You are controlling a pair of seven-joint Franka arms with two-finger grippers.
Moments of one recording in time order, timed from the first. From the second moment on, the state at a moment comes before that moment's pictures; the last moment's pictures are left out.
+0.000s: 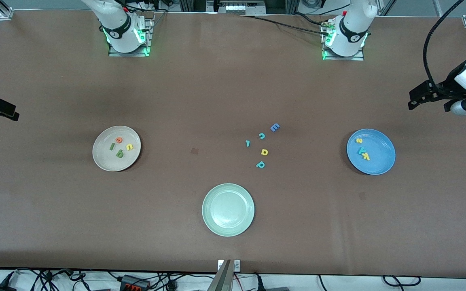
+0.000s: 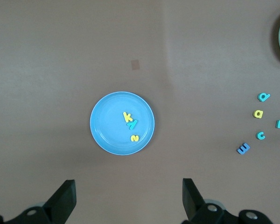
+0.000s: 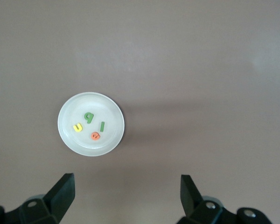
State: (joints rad) left arm -0.03 -0.01 0.02 -1.65 -0.01 1.65 0.02; right arm -0.05 0.16 -0.04 -1.44 -0.06 1.56 -0.04
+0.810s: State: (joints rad) left arm -0.03 -0.01 0.02 -1.65 -0.01 1.65 0.02; right arm -0.06 -0.01 -0.04 -1.70 -0.04 1.64 -0.03
